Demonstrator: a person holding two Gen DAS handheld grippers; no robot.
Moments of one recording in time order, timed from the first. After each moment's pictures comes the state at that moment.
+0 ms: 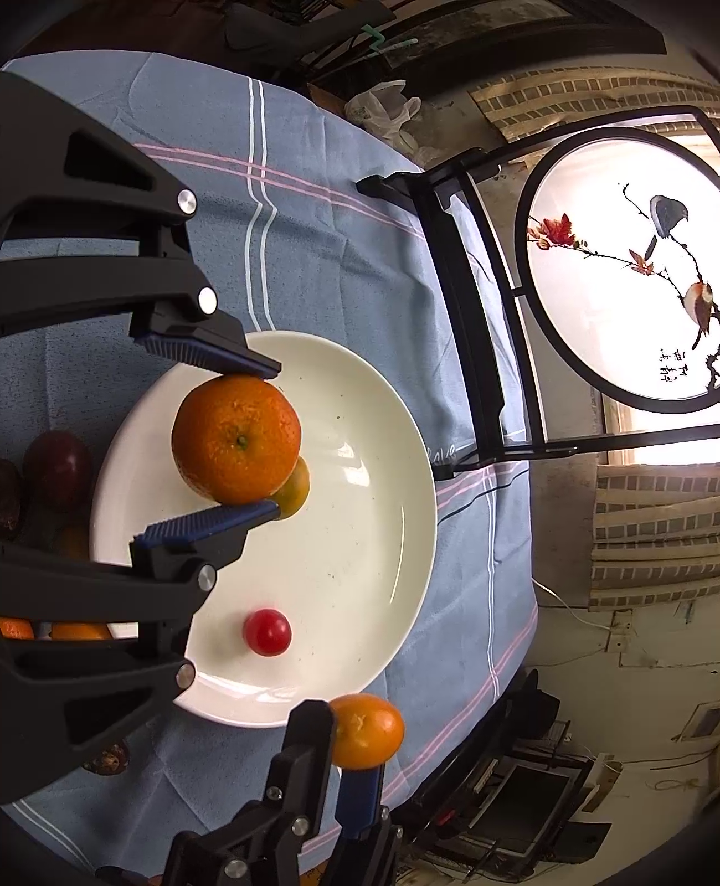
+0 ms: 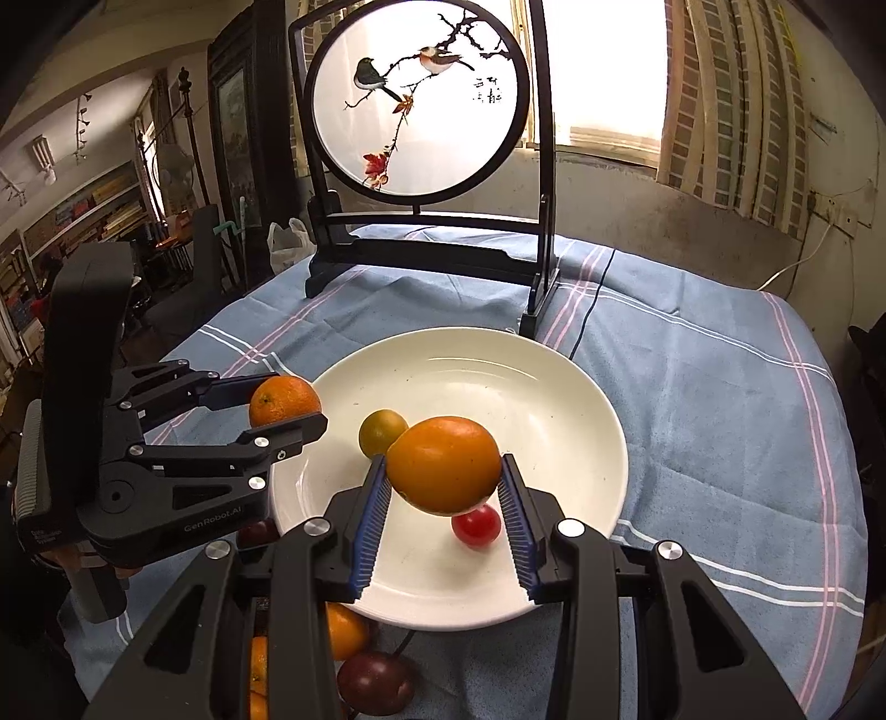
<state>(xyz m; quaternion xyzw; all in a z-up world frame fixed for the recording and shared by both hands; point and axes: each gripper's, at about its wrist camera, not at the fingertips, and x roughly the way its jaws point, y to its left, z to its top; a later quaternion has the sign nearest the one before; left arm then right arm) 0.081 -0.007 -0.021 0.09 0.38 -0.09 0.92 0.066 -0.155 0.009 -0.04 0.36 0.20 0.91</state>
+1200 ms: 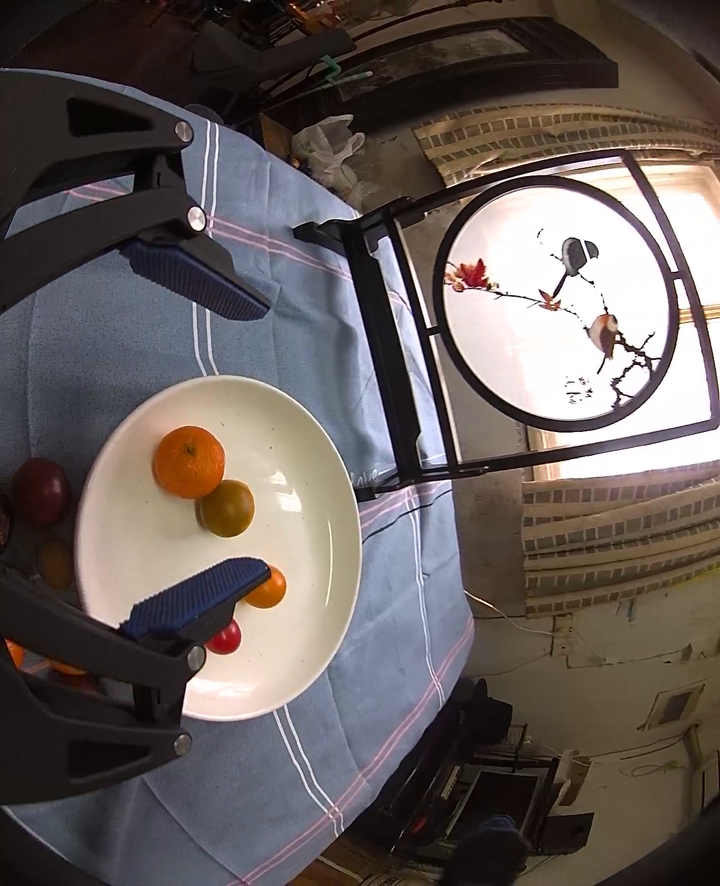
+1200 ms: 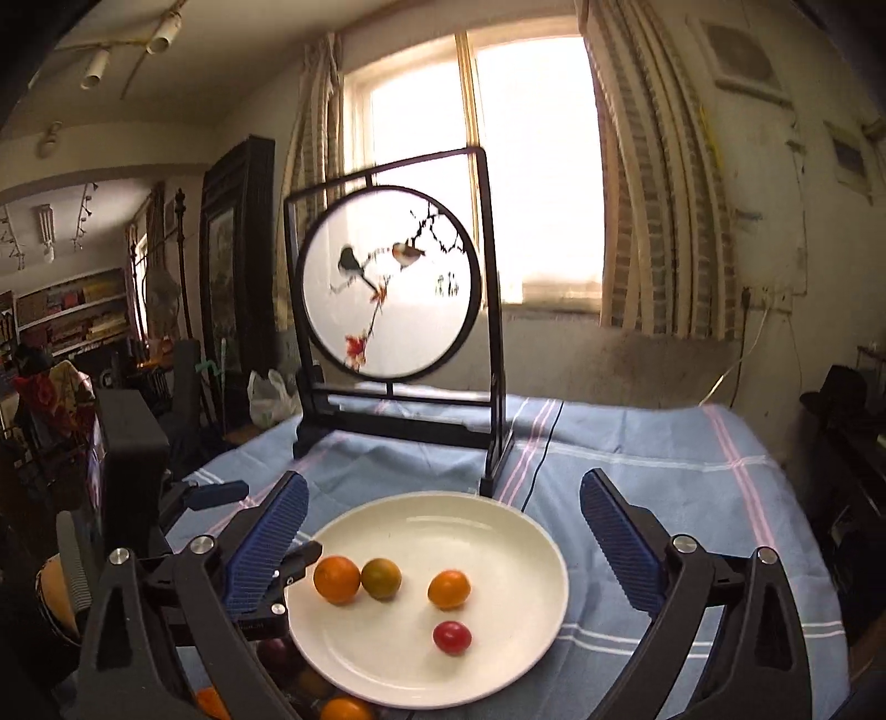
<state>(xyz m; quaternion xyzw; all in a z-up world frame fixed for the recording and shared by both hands) 0.042 -0.004 0.016 0.11 0.27 -0.06 0.95 -0.014 -0.189 0.086 0.00 0.11 0.15 0.98</state>
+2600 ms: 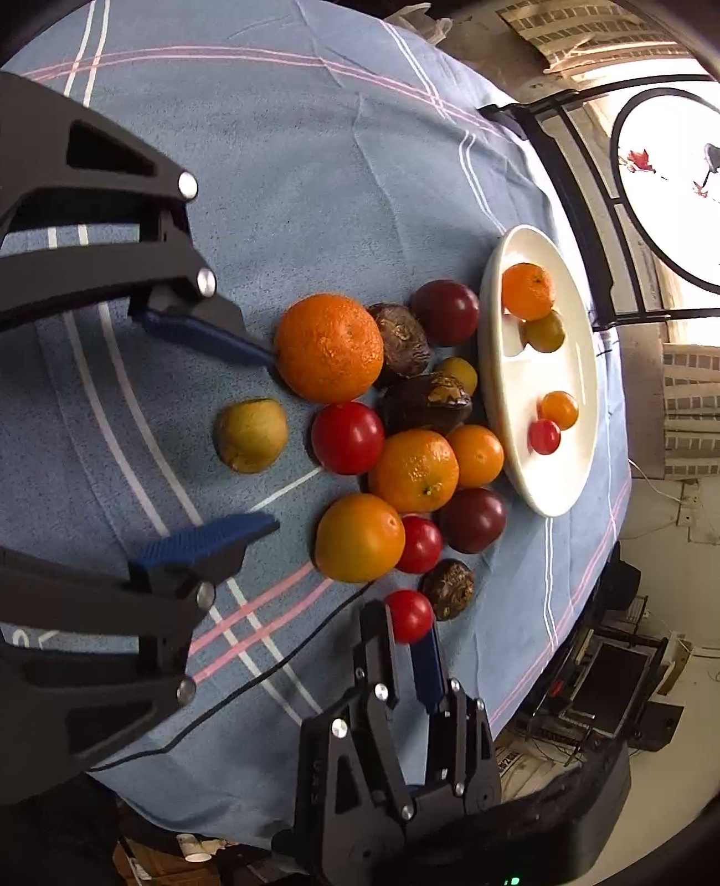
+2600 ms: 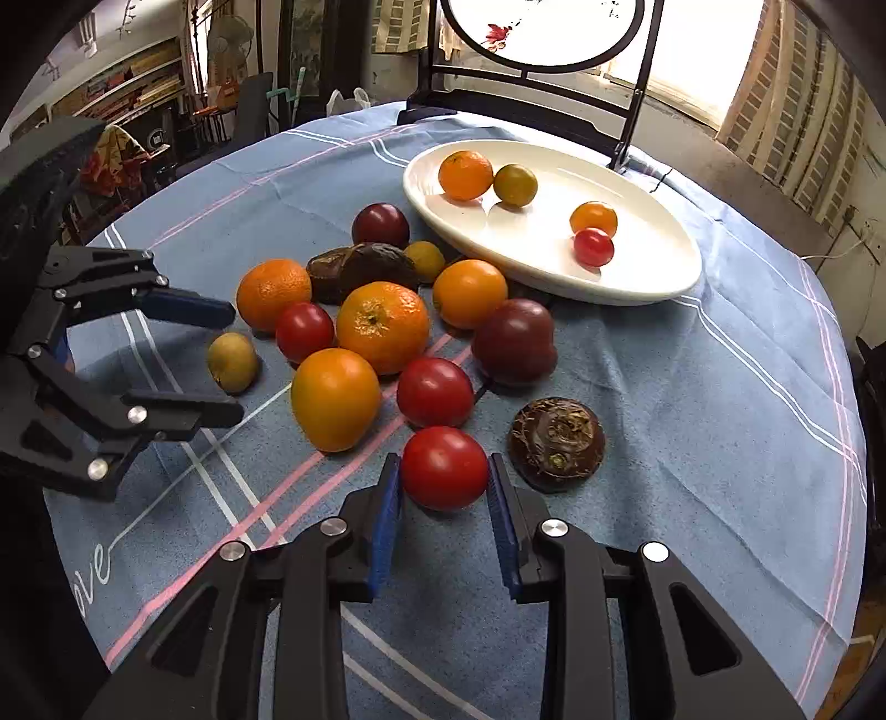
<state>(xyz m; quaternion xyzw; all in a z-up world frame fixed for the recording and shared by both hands) -0.100 0.012 -0.086 0.10 0.46 -0.23 0.85 -0.089 -0.140 -0.066 -0.17 0.44 0.22 0.86</state>
